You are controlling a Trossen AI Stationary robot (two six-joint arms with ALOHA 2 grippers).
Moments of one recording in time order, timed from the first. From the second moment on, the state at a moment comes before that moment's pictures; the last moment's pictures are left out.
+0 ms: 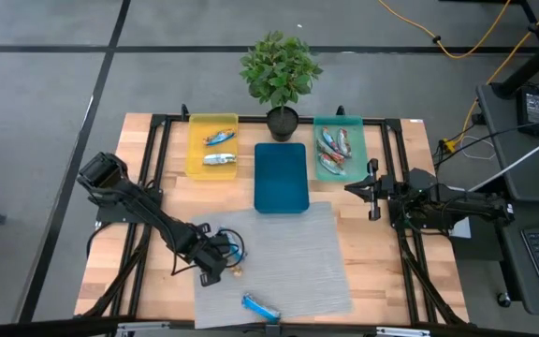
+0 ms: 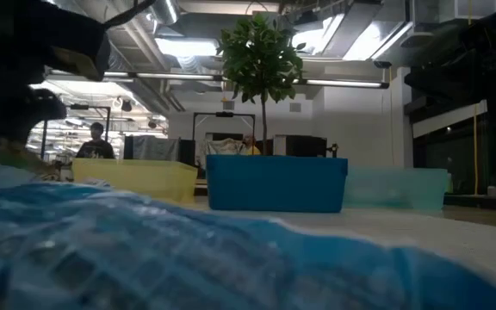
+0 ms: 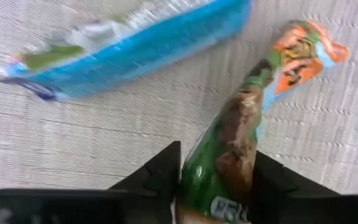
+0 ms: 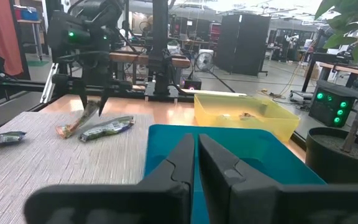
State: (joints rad) left arm -0.60 1.64 0.95 -0.63 -0.11 -0.93; right arm -0.12 0.01 0.01 0.03 -0.07 -0.09
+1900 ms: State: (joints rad) left arm -0.61 1.67 0.94 -0.61 -0.10 -0.92; right arm -0.12 0.01 0.01 0.03 -0.07 -0.09
